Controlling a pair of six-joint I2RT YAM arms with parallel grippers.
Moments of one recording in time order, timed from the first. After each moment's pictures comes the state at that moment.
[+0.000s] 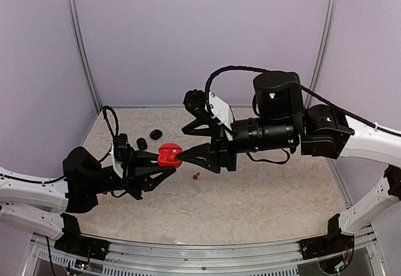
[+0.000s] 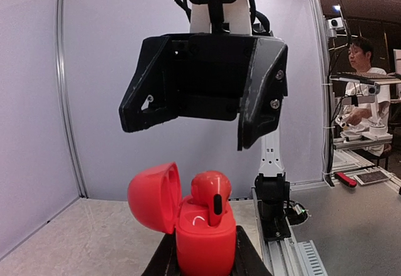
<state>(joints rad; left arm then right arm) -1.05 1.05 0.40 0.99 0.39 -0.02 1.28 1.39 1.44 -0.32 -0.13 -0.22</state>
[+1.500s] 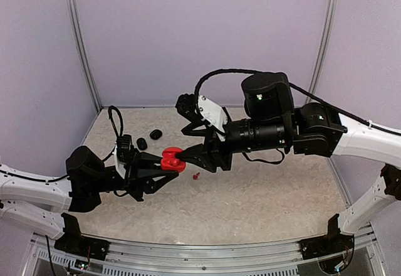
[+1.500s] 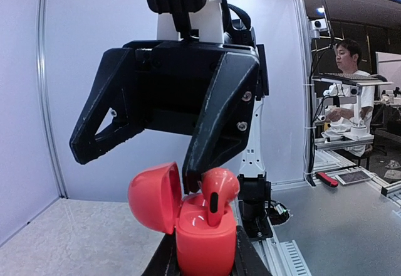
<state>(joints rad) -1.05 1.10 0.42 1.01 0.47 -0.06 1.27 1.44 1.48 -0.38 -0.06 -0.23</state>
